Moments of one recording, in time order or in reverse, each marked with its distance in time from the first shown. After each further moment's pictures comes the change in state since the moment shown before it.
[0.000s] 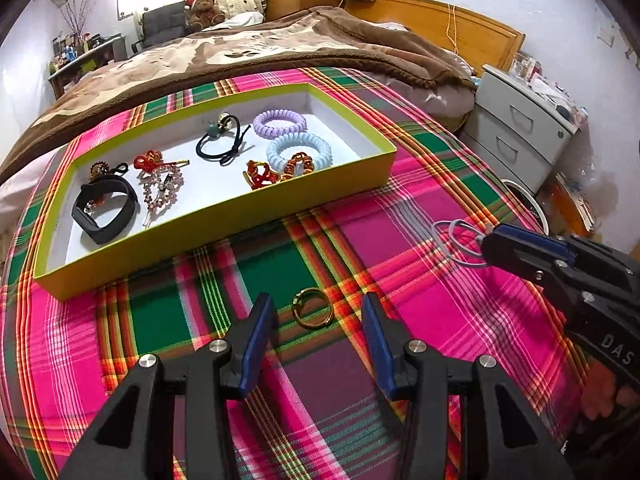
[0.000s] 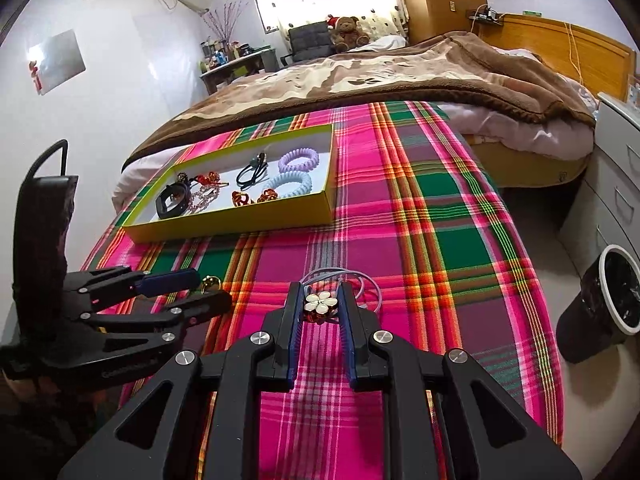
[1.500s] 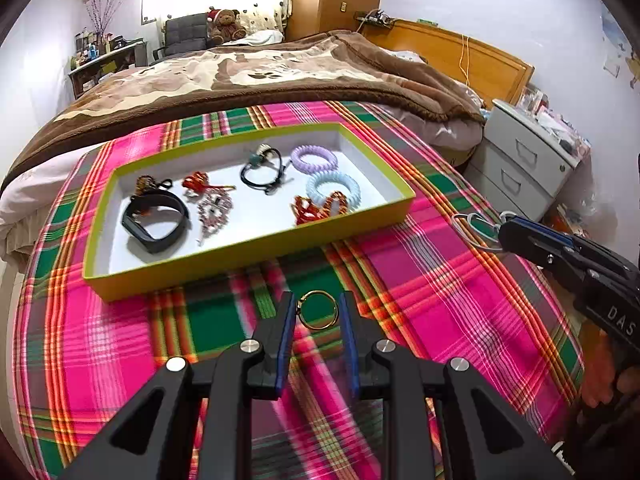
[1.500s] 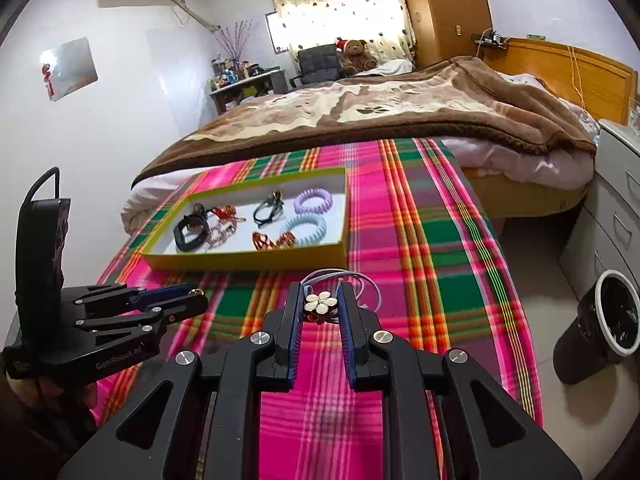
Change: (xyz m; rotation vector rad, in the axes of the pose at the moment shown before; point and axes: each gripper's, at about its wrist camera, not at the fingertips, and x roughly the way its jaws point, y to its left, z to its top) left arm -0.038 0.027 0.007 -0.067 -0.085 0.006; right arm -0.023 0.014 0.024 -0.034 -0.084 0.012
